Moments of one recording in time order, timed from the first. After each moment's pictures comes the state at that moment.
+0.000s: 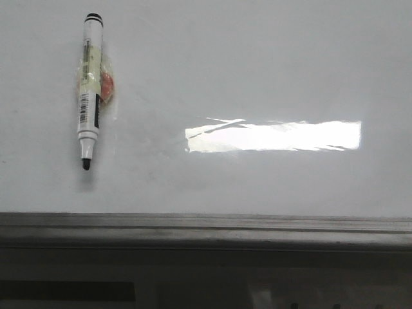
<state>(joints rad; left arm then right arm) -0.14 -0.01 0.00 -0.07 0.33 -0.03 -0.10 -0.01 0.01 -0.02 0.34 0.00</state>
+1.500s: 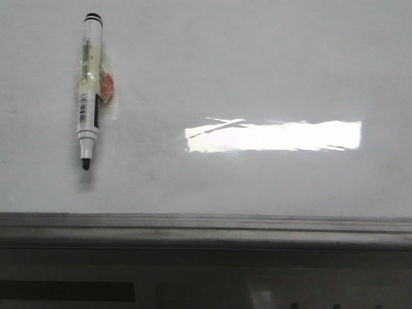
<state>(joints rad) -0.14 0.20 -0.18 -0.18 0.24 -0.03 -0.10 0.19 -0.18 0.03 0.33 0.00</state>
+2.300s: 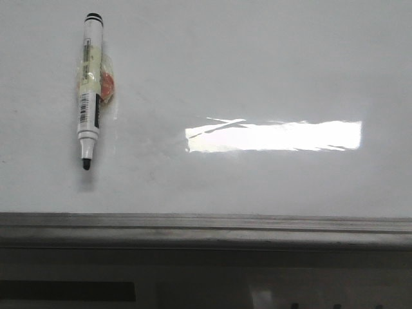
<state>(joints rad) -0.48 0.47 -0.27 0.01 -0.08 -0.02 -0.10 0.19 -0.19 0.03 0.33 0.00</state>
